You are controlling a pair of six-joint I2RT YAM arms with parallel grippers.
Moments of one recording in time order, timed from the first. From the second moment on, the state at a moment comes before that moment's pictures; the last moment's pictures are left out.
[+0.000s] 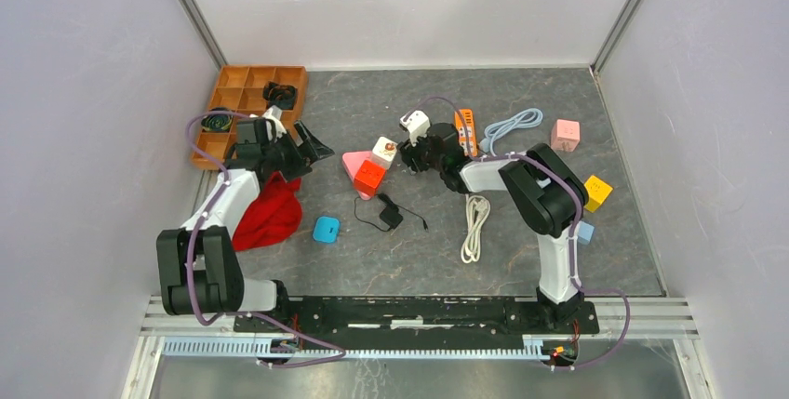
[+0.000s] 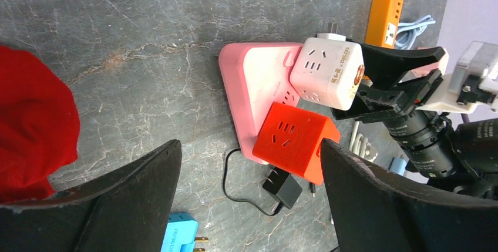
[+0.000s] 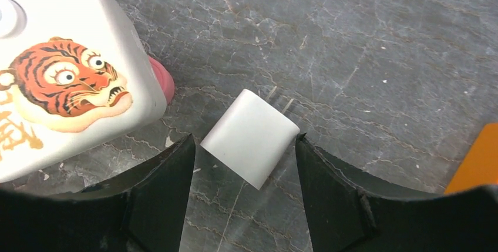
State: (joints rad) left arm 0.06 1.37 0.84 -0.23 0.49 -0.55; right arm 0.60 2.03 1.06 0.50 -0.04 -0.16
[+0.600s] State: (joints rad) left arm 0.02 1.32 0.82 -0.25 0.50 -0.51; right arm 0.60 1.96 1.04 0.37 0.01 -0.17
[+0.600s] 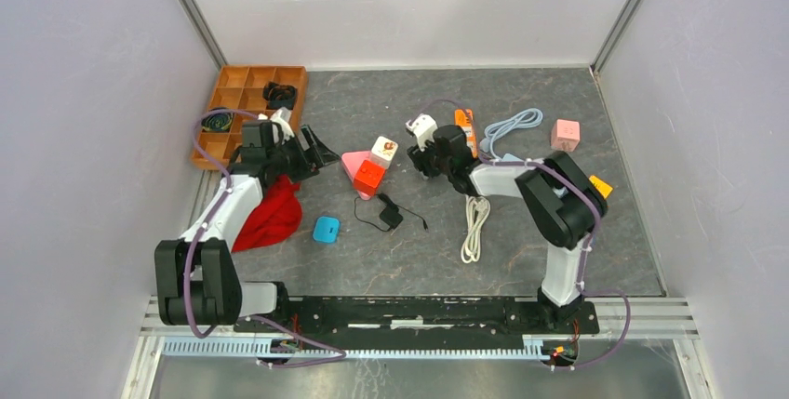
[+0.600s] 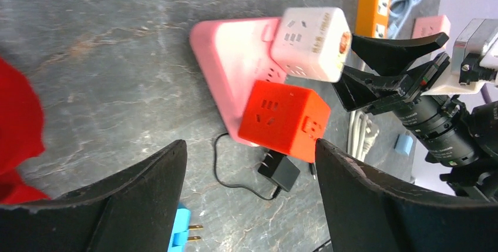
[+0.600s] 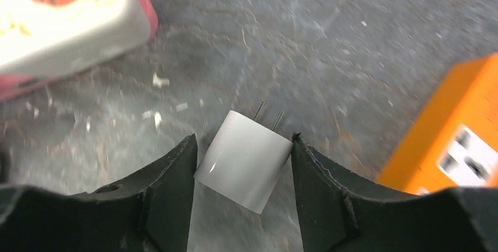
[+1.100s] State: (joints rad) left arm -0.25 1.30 0.95 -0.26 0.64 -0.51; right arm 0.65 1.45 0.84 0.27 -0.39 -0.45
